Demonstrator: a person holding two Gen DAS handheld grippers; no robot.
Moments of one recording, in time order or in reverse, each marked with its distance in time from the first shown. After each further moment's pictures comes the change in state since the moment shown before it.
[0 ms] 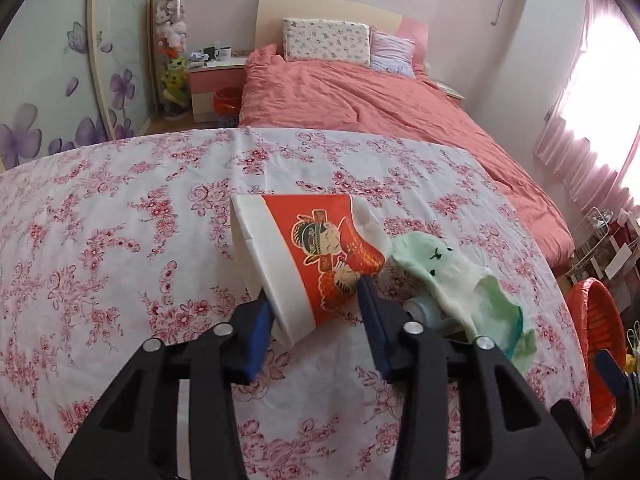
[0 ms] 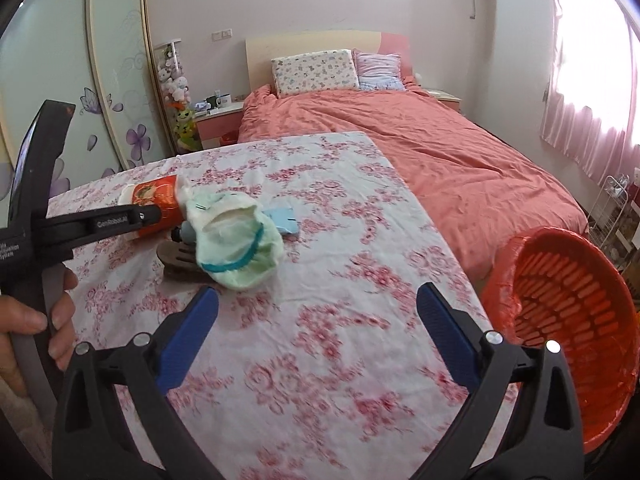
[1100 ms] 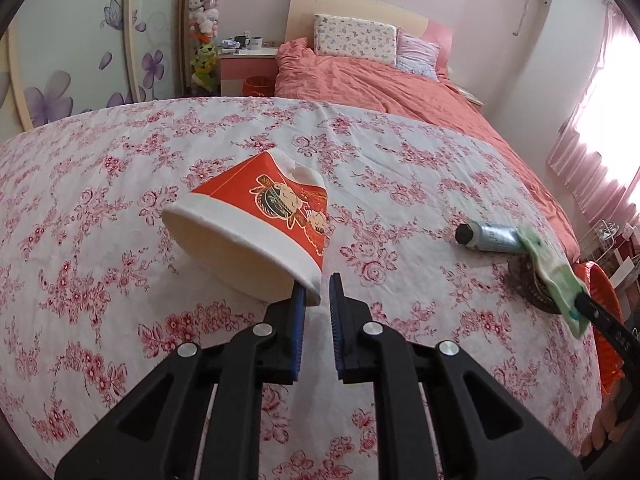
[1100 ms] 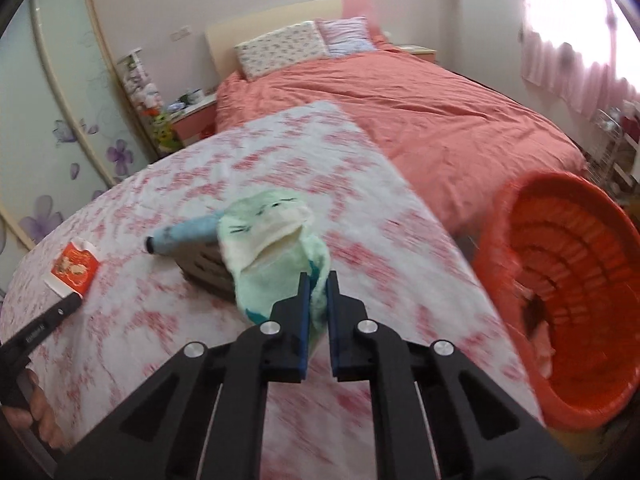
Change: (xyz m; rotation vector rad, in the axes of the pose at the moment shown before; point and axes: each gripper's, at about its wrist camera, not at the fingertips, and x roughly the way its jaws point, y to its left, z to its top) left arm -0.046 0.059 -0.044 -0.073 0.019 0.035; right arm 0.005 -0.038 -0.002 0.200 0.115 0.000
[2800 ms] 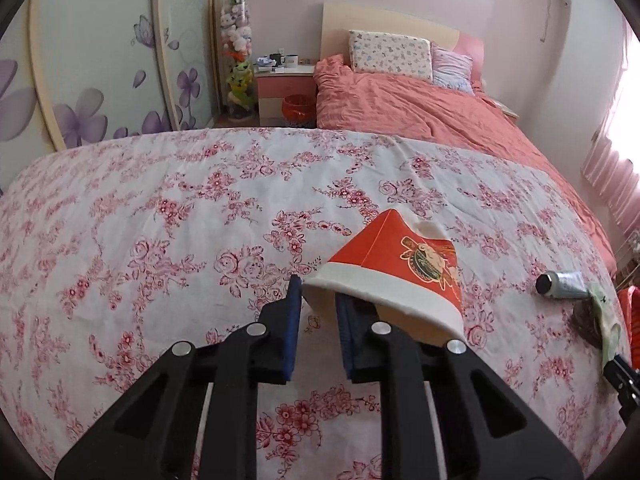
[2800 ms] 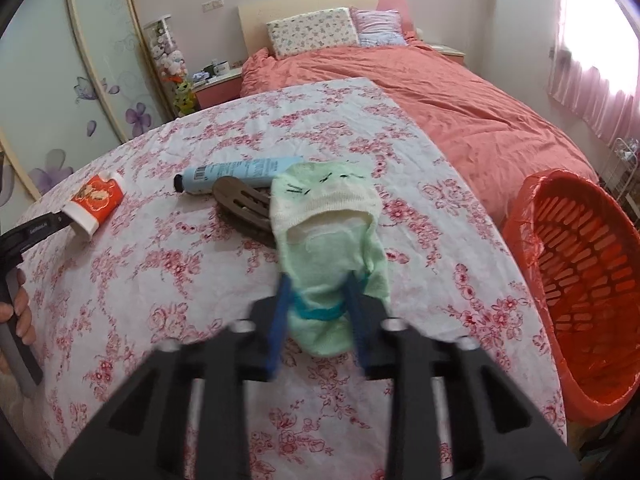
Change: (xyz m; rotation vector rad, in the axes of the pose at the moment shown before) left arm 0.011 0.048 0.030 -0.003 -0.064 0.143; right arm 0.005 0.031 -0.025 -0.139 0.058 0.033
